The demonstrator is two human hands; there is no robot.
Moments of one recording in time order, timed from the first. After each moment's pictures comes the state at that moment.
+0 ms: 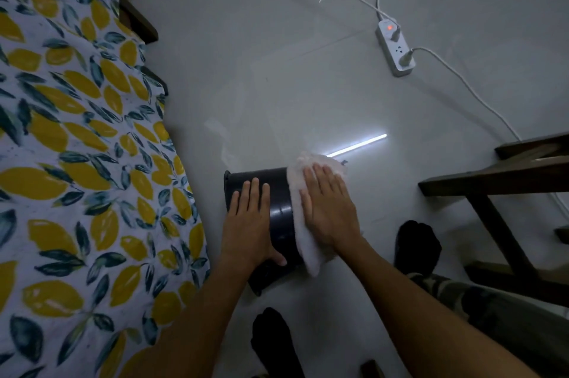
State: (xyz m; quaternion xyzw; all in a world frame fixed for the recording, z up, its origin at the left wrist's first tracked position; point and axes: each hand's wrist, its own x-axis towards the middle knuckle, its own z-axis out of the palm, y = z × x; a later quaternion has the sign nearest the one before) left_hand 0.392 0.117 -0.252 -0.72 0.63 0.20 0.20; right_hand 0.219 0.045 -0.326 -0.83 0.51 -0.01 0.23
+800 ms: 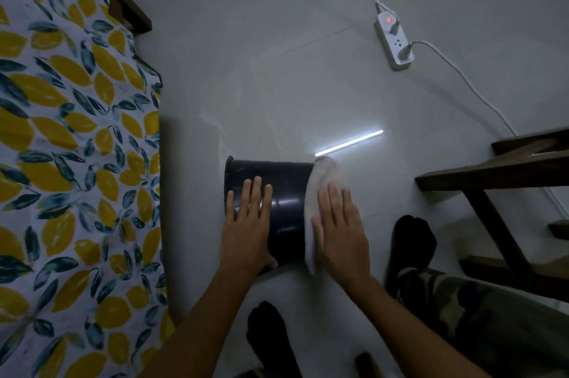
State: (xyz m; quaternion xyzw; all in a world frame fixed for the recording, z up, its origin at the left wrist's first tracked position) left_hand 0.379 0.137 -0.257 -0.71 0.64 0.15 0.23; right_hand 0.180 0.109 -0.328 -0.83 0.54 0.01 0.17
